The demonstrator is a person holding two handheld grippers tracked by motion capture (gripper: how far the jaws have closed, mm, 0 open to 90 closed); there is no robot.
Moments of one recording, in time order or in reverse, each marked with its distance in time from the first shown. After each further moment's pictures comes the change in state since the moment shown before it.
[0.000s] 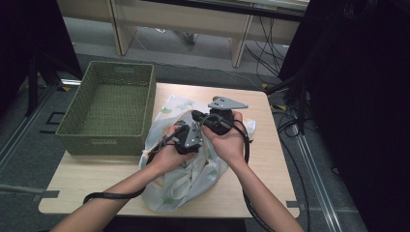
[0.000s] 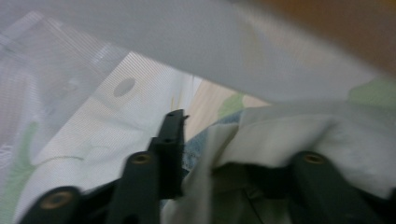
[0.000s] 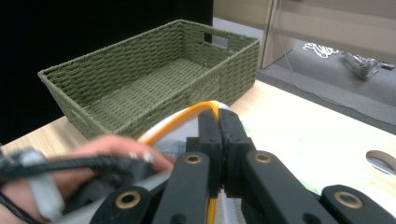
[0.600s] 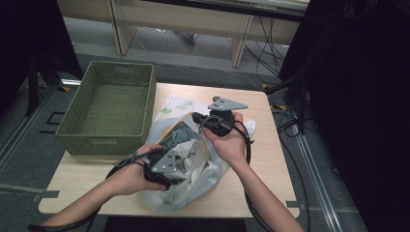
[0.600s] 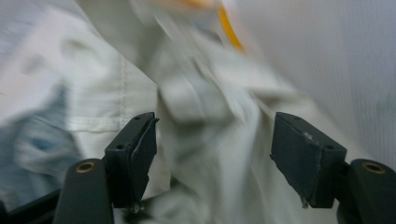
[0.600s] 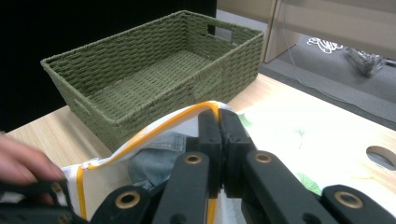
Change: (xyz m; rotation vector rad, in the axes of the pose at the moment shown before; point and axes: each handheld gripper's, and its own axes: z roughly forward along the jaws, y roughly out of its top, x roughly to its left) left arm -0.035 -0.037 -0.082 0.163 -0.317 0.164; right arm 0.001 -0.001 -0.002 0.030 0.009 -0.021
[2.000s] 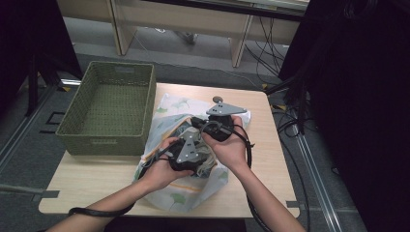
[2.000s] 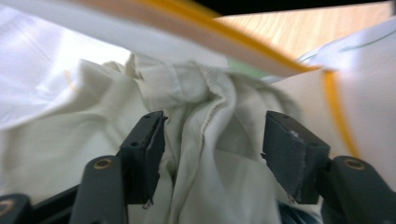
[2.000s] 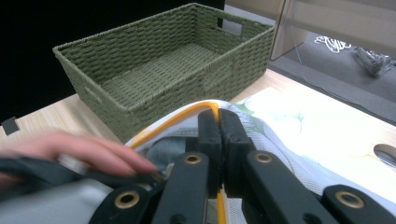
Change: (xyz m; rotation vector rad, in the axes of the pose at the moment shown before) left arm 0.019 0.035 0.030 -0.223 0.243 -0.182; right arm 0.008 -0.007 -0.006 0.021 0.022 -0.030
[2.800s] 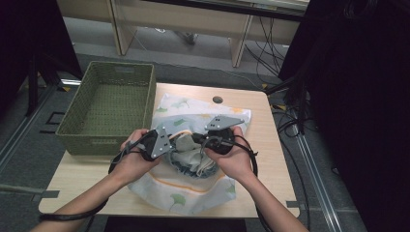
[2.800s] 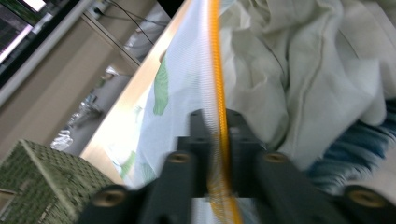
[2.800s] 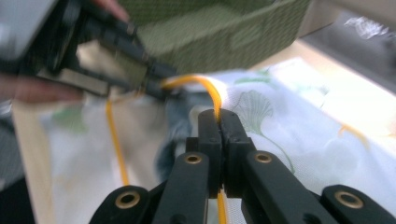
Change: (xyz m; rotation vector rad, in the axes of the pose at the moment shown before) left arm 0.038 -0.017 -0.052 0.163 0.182 0.129; right arm 0.012 -0.026 -0.010 0.145 0.088 -0.118
